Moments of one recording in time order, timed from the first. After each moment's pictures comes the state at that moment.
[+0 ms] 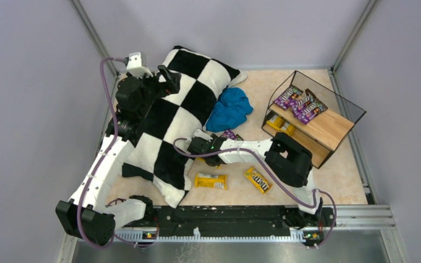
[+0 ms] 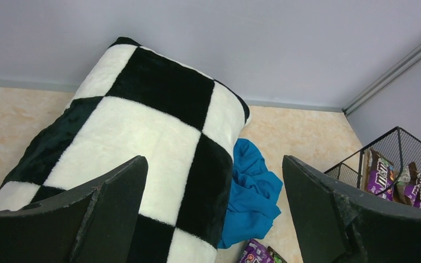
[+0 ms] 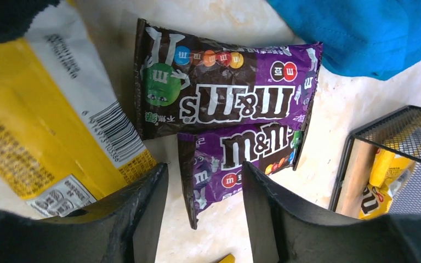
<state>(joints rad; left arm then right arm) -0.27 1.14 1.17 -0.06 -0.03 -0.37 1.12 2.01 1.37 -0.60 0.65 0.09</state>
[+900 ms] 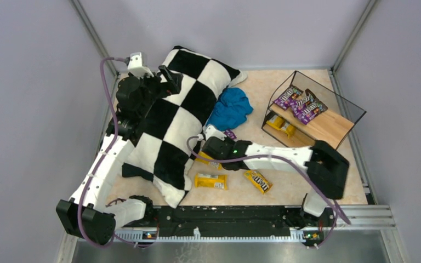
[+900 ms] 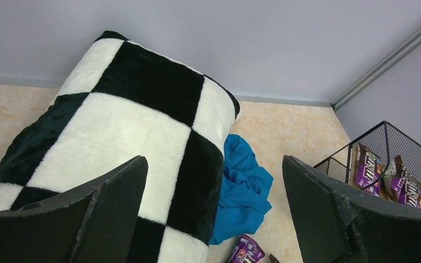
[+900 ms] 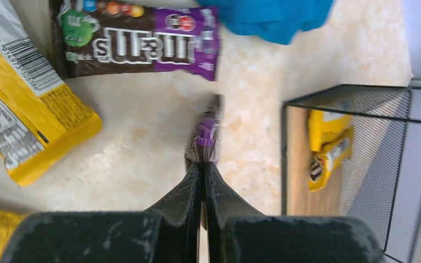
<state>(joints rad) -0.27 1.14 1.17 -0.06 0.02 -0.39 1.14 1.77 1.18 -0.56 0.76 0.04</state>
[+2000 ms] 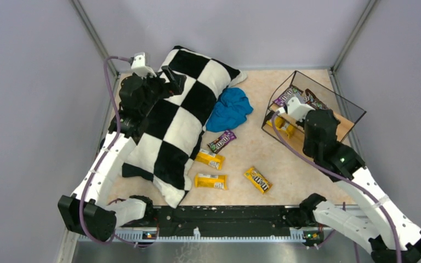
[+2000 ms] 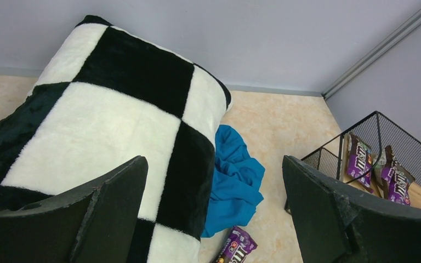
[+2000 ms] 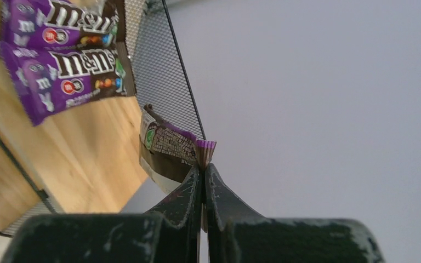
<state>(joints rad) -0.27 1.17 1.17 -0.06 0.06 -0.42 0.65 0.78 0.97 -0.52 0.95 -0.91</state>
